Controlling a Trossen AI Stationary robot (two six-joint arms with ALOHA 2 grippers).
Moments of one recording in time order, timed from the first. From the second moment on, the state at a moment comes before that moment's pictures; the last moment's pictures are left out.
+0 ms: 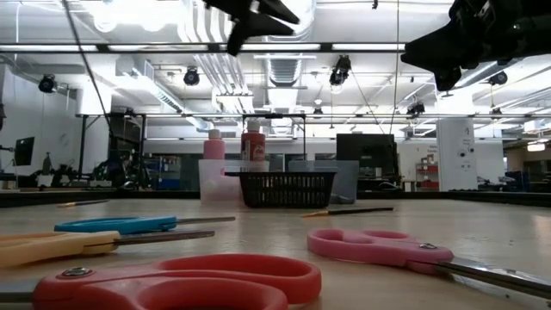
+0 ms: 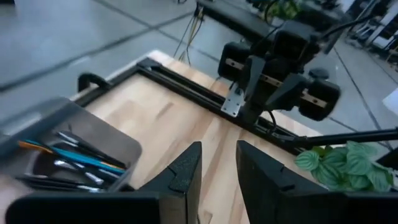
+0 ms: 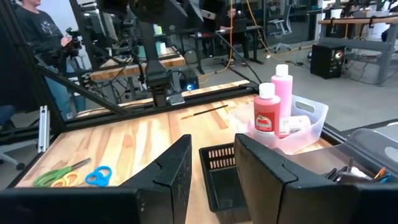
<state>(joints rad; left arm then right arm) 0.12 1.48 1.22 -0.10 -0.11 -0.38 -0.11 0.44 0.26 0.13 0.05 0.17</state>
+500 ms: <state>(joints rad) 0.12 0.82 0.73 -0.04 -0.11 -0.14 -0.11 0.44 0.26 0.13 0.05 0.17</state>
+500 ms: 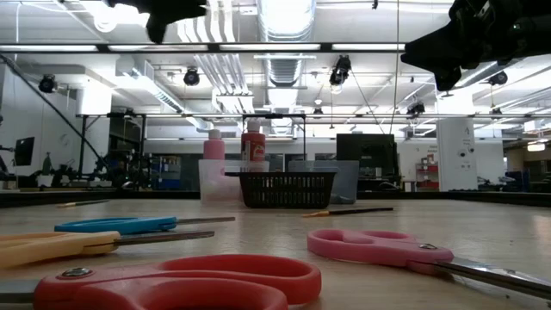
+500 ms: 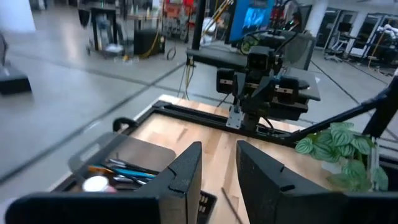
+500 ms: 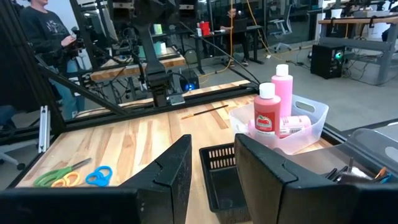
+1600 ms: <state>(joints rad) 0.12 0.29 0.46 -0.06 -0.10 -0.11 -0.11 0.44 0.26 0.13 0.05 0.17</state>
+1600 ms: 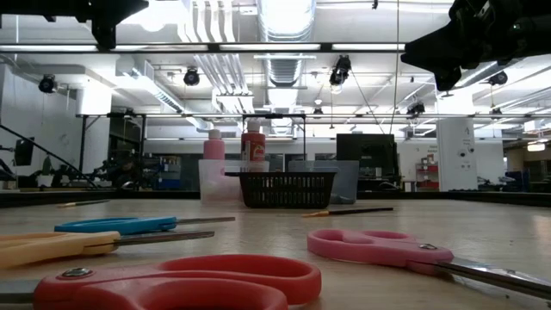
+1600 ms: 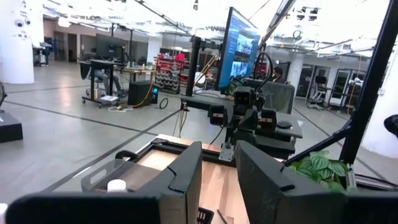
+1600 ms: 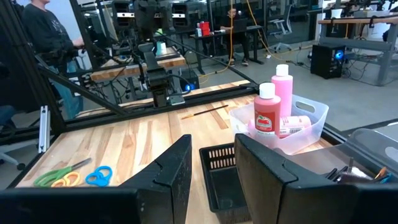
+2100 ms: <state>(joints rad) 0.12 0.29 0.46 -0.20 -0.10 -0.11 -0.11 0.44 0.26 0.13 0.05 0.17</state>
